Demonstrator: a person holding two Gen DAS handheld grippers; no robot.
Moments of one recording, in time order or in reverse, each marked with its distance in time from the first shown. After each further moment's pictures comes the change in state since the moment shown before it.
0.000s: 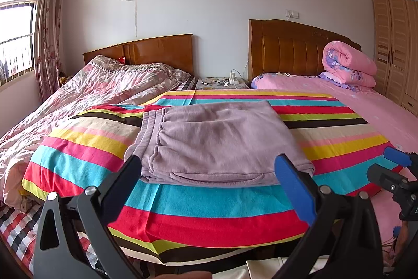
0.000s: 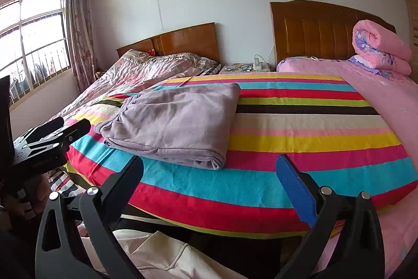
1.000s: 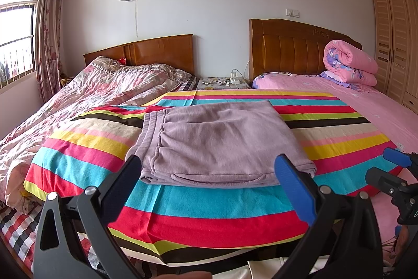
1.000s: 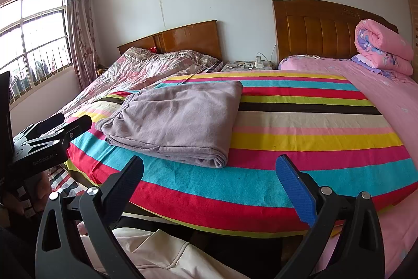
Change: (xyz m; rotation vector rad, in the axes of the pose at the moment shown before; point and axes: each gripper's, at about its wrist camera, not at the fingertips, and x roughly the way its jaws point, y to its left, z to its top) left arm 0.002 0.002 -0.001 0.010 0.001 0.004; right arm 0.003 0.000 -0.001 -0.005 0.011 0.008
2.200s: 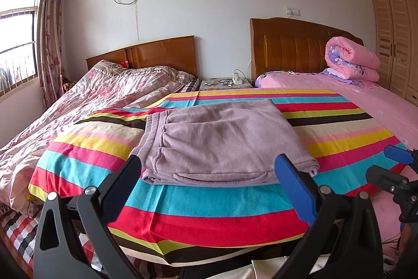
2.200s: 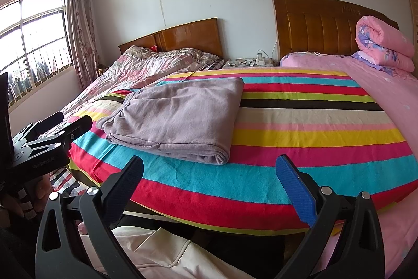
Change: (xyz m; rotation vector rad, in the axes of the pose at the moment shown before) left arm -0.001 -0.003 -0.002 0.025 -0.005 0.039; right arm 0.001 0.001 -0.003 0.003 0.007 0.006
